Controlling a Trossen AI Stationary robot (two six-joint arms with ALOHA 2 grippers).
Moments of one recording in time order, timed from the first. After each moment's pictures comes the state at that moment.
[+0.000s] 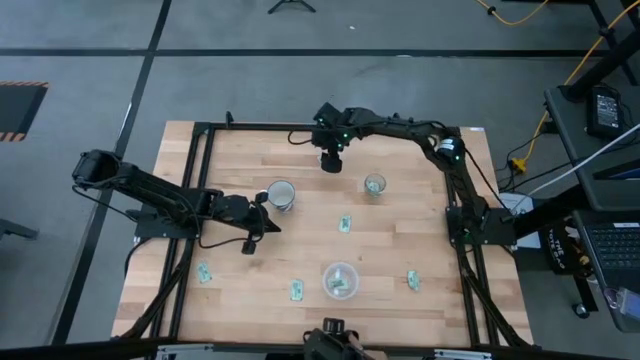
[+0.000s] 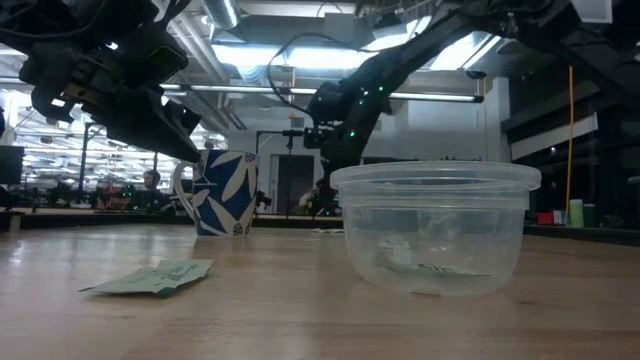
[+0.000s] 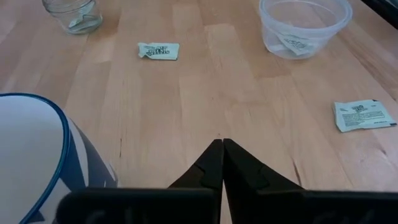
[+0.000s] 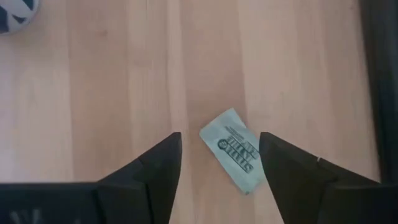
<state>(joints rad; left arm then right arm) -0.13 1.10 0.32 0.23 -0.03 0.02 -0.51 2.22 1.80 -0.71 -0.18 -0.40</state>
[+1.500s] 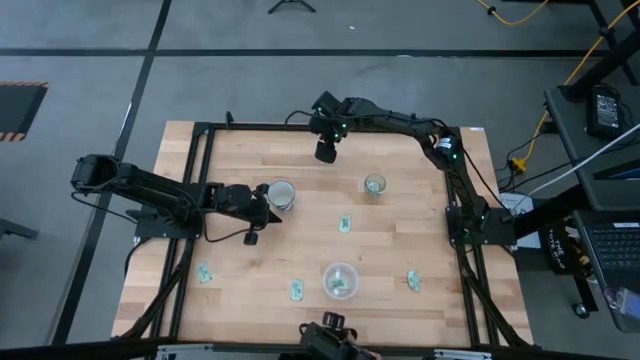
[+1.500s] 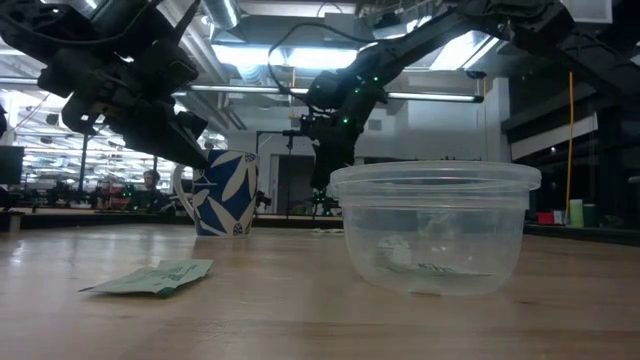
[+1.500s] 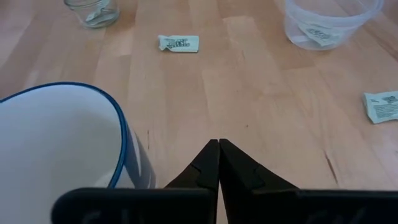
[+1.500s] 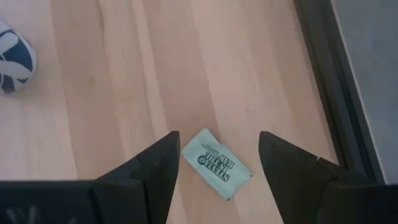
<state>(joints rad) 0.00 1.10 0.32 0.21 0.05 0.12 -0.53 2.25 1.95 -0.79 -0.17 -0.27</state>
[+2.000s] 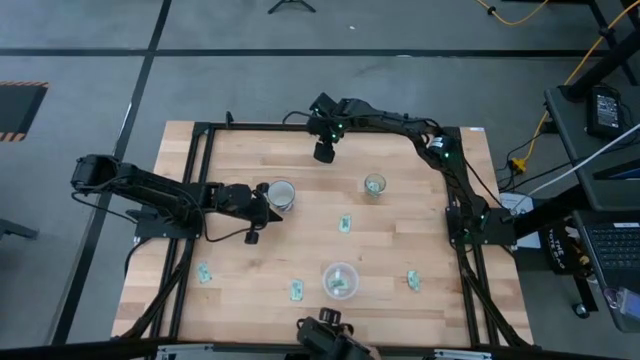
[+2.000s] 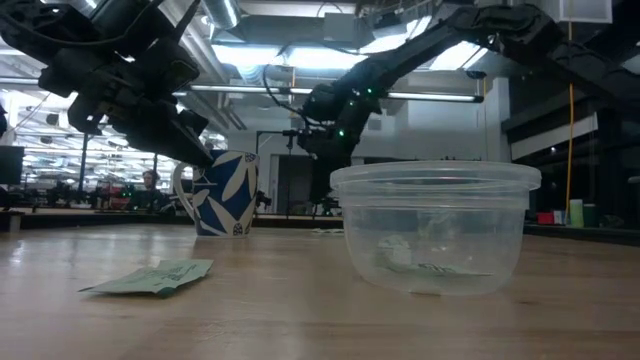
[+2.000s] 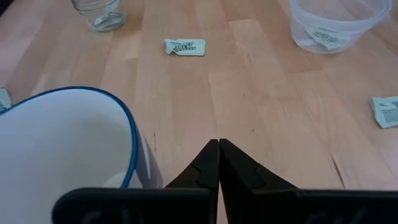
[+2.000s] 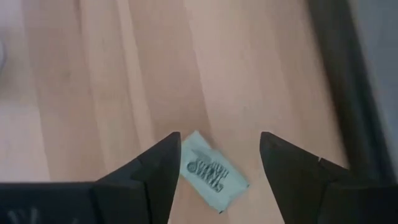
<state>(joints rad) 0.00 1.10 0.32 0.22 0.03 0.12 -0.54 2.32 2.00 -0.80 -0.17 -0.29</state>
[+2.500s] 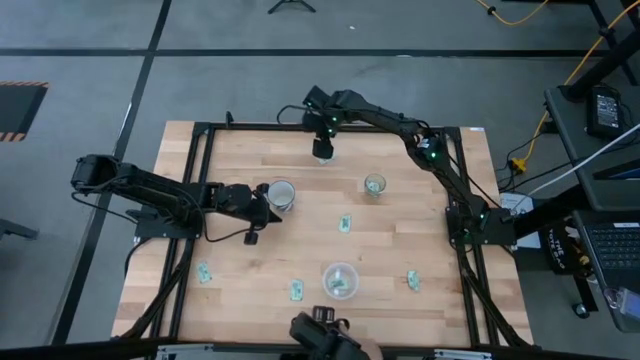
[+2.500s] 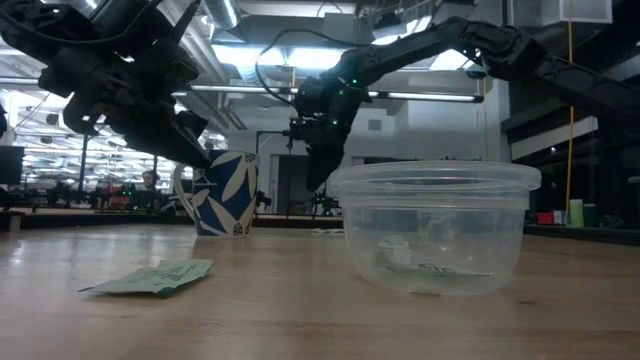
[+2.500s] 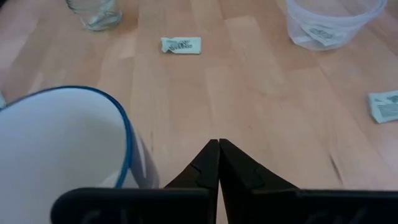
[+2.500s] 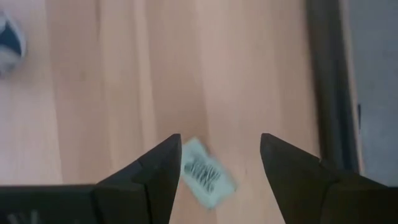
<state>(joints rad) 0.00 1.10 0.32 0.21 0.04 0.13 -0.54 2.46 2.35 -1.08 -0.18 -0.41</state>
